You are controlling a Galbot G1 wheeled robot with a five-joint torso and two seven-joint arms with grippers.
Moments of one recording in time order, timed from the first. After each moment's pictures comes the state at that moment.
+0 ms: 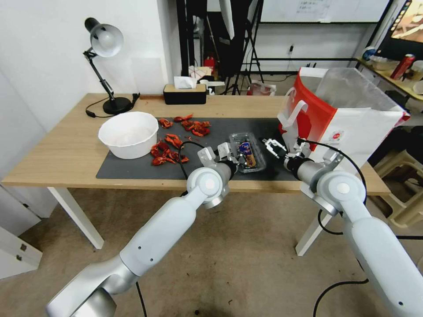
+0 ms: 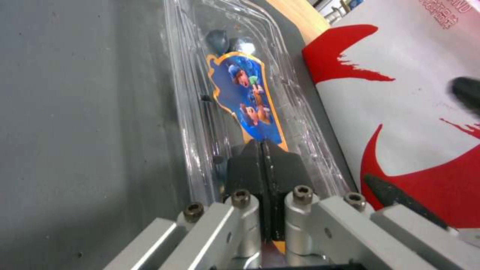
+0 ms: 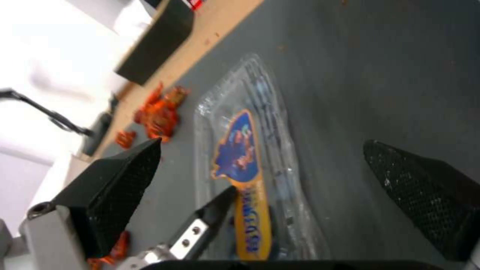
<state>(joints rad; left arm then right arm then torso) 0.58 -1.37 0.23 -1.58 -1.42 0.27 -0.57 -0.85 1.02 0.33 1.86 1.58 -0.53 0.59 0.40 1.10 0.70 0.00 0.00</state>
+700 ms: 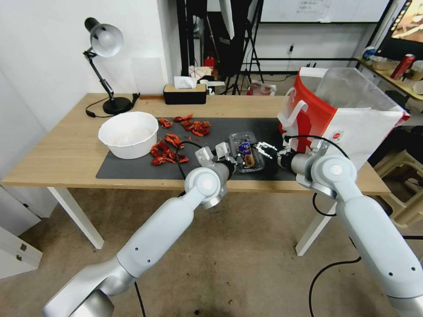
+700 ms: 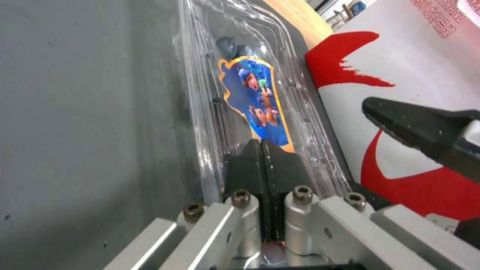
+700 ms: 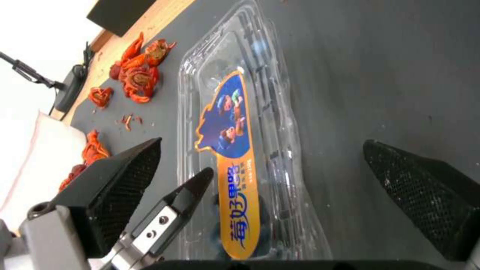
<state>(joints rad) 0.59 -1.35 0.21 -1.61 -1.43 0.27 -0.58 -0.75 1.02 0.28 1.78 1.64 -0.67 0.63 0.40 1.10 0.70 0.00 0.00</state>
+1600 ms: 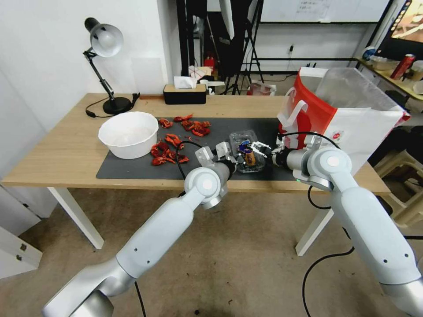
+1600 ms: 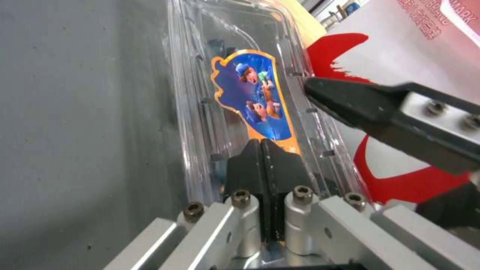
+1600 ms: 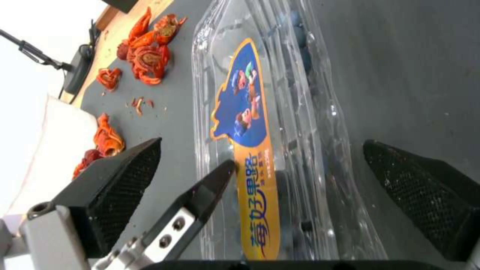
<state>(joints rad) 0.59 -1.35 0.22 -1.62 -1.43 0.27 -0.58 -0.67 1.05 0.24 1.71 1.73 -0.72 0.66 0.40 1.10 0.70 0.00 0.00</state>
